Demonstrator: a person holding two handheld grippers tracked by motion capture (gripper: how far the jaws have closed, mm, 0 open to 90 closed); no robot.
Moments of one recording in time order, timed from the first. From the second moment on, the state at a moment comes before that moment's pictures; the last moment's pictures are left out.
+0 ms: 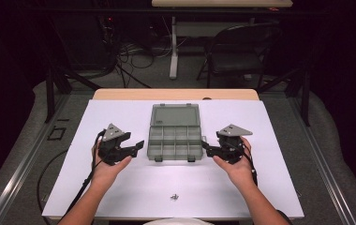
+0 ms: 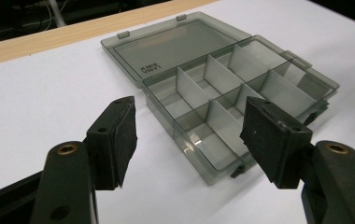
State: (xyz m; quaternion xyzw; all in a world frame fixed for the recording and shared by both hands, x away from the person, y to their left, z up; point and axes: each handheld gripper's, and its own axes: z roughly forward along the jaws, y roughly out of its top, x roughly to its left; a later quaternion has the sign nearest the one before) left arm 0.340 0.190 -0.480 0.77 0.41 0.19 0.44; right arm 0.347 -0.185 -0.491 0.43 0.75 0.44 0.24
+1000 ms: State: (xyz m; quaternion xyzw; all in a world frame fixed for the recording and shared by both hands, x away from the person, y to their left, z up) left arm 0.306 0.197 -0.507 0.77 0.42 0.17 0.46; right arm 0.315 -0.206 -0.509 0.42 0.76 0.44 0.23
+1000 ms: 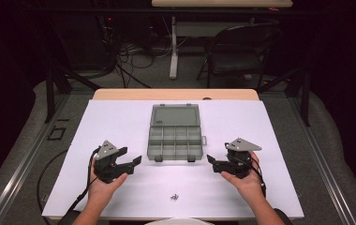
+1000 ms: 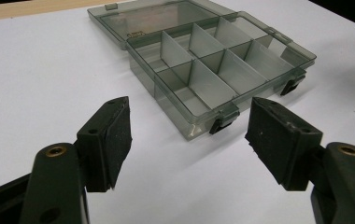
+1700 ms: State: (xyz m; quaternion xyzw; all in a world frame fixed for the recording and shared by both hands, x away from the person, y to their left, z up) left arm 0.278 0.191 -0.517 0.76 0.43 0.16 0.47; right arm 0.293 -0.214 -0.516 0.44 0.74 0.45 0.23
